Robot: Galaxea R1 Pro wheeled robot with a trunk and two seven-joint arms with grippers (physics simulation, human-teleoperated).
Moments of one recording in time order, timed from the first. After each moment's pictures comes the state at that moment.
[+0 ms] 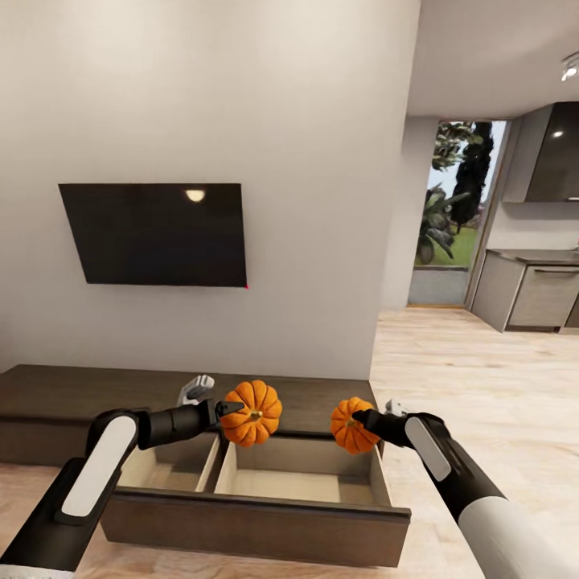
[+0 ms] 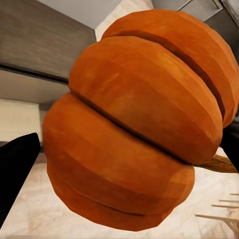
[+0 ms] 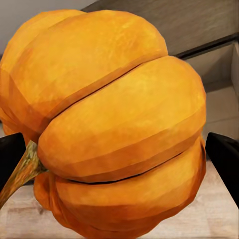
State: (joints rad) left arm -0.43 0.18 -0.08 -1.46 1.03 1.05 0.05; right arm -0.63 -0.11 0.15 -0.84 -0.77 0.65 -0.17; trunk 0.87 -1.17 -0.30
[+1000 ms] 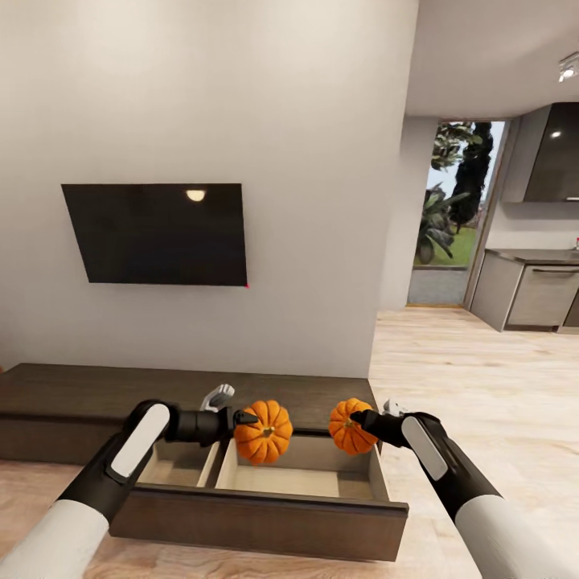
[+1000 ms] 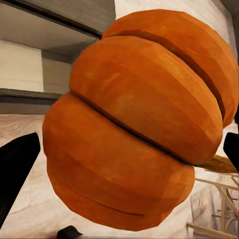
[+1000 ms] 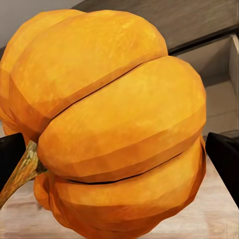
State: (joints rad) left arm -0.61 0.17 -0.24 -1.06 1.04 1.05 -0.01; right arm -0.64 -0.10 0.15 -0.83 -0.77 0.65 -0.18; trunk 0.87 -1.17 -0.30
